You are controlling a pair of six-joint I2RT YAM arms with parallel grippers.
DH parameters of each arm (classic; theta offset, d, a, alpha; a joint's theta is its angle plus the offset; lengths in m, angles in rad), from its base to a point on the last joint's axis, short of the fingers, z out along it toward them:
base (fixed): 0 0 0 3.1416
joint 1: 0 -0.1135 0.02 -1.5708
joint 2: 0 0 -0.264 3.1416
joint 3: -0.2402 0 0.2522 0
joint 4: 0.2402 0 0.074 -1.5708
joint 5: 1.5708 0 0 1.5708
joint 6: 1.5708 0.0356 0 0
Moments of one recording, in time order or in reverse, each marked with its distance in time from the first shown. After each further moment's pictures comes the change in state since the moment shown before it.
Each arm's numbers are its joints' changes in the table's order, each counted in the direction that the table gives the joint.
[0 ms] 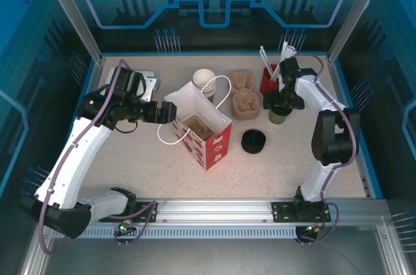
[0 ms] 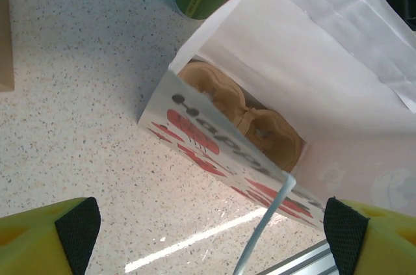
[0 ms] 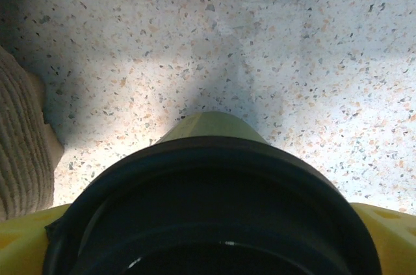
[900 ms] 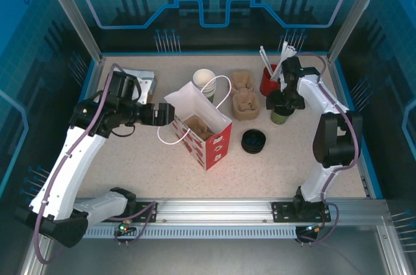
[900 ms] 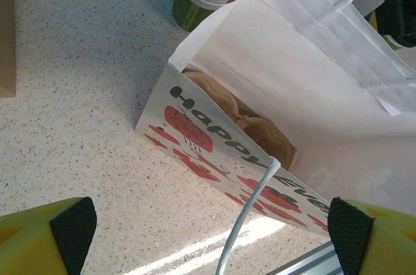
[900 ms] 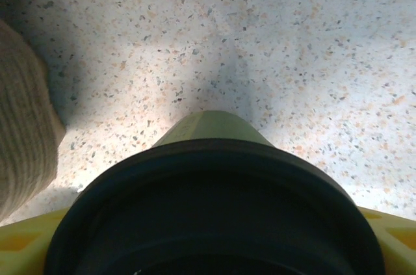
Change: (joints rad) left arm 0.000 0.058 0.023 -0.029 -0.001 -0.024; right arm 0.005 0.053 -0.009 0.056 0.000 -0.015
